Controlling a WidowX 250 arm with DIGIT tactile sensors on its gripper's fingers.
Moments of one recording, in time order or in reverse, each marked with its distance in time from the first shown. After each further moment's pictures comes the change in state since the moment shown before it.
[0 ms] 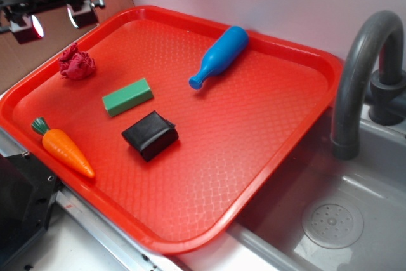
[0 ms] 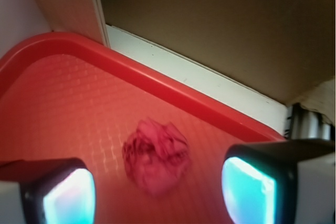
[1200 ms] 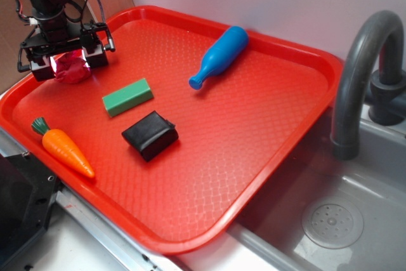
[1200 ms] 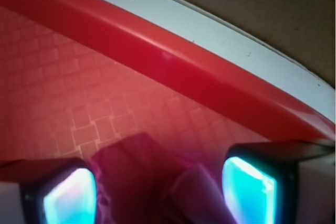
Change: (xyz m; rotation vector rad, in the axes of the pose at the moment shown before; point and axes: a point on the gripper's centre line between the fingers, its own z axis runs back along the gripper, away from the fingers) arm -0.004 0.007 -0.065 0.045 0.116 -0.008
